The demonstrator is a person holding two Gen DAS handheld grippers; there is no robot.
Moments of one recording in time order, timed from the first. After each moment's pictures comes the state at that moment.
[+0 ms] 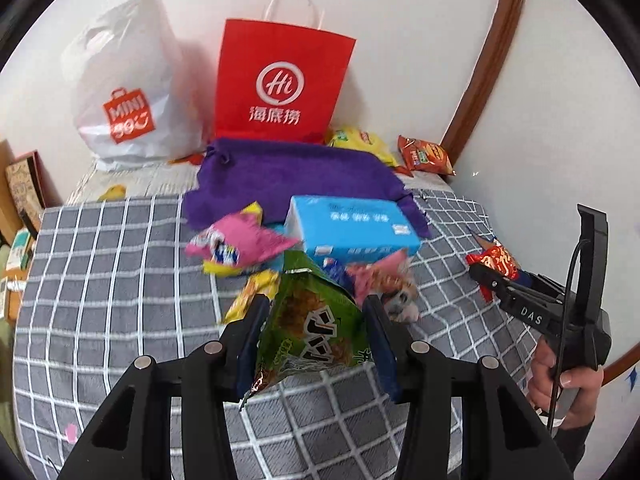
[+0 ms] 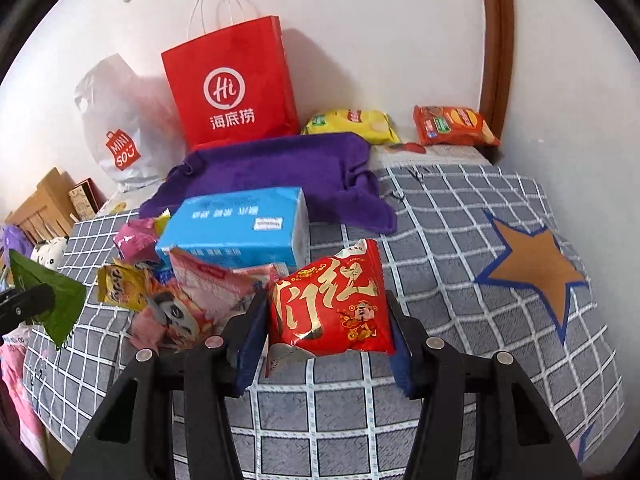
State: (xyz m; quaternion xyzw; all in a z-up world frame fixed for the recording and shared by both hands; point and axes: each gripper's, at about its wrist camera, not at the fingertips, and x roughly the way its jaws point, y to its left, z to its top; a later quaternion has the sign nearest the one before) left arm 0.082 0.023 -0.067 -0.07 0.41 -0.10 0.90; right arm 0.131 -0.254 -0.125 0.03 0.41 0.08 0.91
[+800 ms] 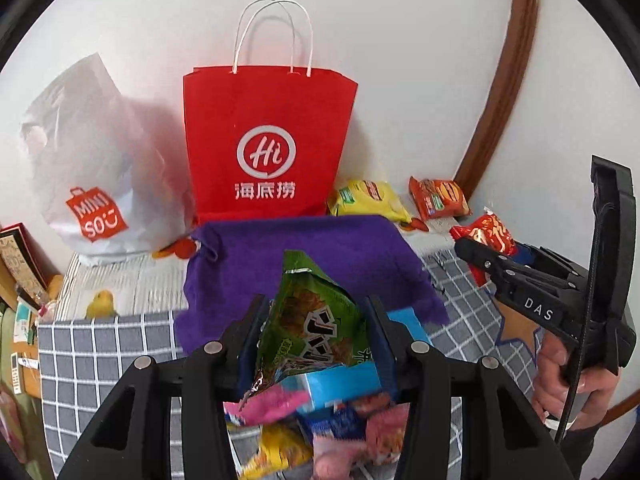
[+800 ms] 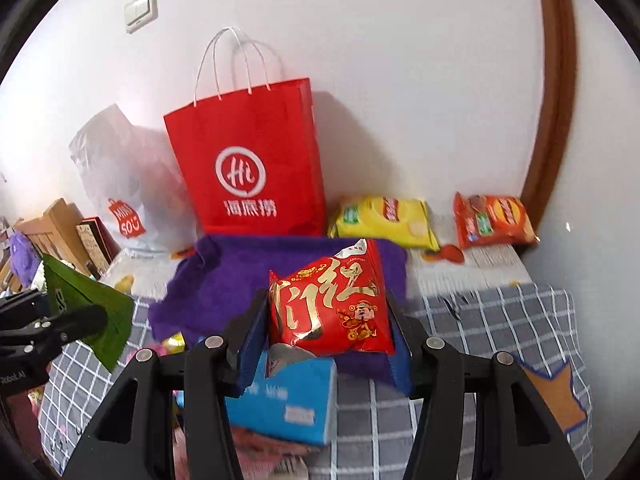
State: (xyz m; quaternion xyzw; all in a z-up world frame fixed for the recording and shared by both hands) left arm 0.216 0.010 -0.013 -0.04 0.39 -0.10 0.91; right arm 0.264 -0.215 -0.048 0.02 0.35 0.12 0.93
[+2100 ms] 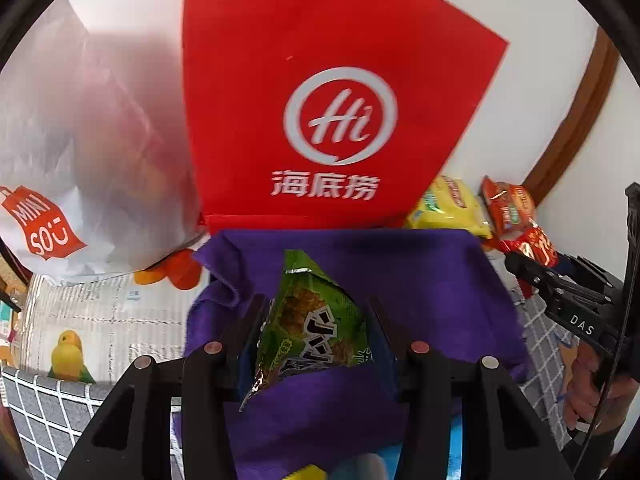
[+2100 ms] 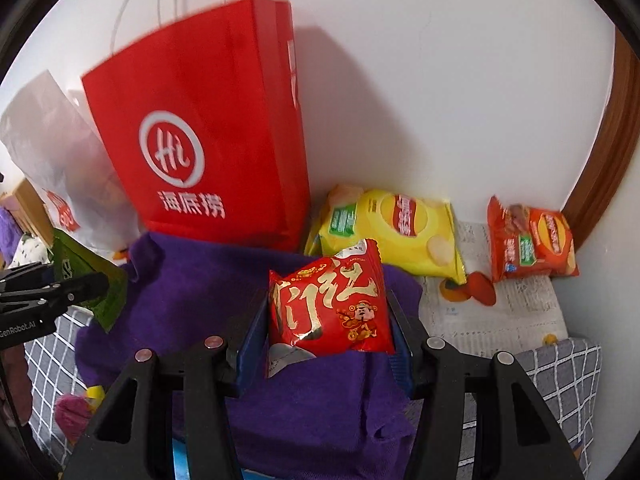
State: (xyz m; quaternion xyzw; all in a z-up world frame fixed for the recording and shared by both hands) left arm 0.370 0.052 -0.098 -0.06 0.45 -0.06 0.89; right arm 0.406 -0.197 -0.123 -0.03 0.41 0.13 0.90
